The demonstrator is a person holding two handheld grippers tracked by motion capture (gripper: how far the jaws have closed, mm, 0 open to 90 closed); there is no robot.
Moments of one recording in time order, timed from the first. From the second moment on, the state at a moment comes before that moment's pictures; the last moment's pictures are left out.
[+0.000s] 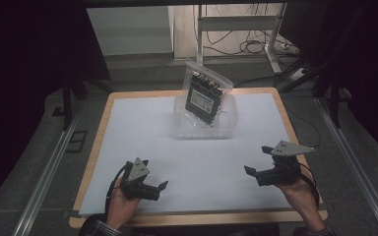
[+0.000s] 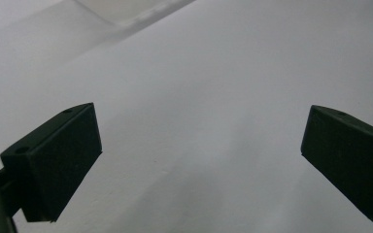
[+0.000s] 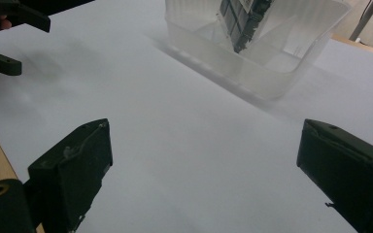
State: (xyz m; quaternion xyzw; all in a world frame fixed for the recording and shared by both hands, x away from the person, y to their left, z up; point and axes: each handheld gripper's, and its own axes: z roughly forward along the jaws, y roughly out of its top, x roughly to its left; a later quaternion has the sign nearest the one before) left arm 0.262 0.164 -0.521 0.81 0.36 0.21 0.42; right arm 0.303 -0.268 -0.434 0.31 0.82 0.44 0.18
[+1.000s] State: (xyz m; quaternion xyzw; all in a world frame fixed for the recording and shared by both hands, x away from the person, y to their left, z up) left arm 0.262 0.163 -0.521 0.81 0.36 0.21 0.41; right arm 0.287 -0.305 -0.450 0.34 0.81 0.43 0.20
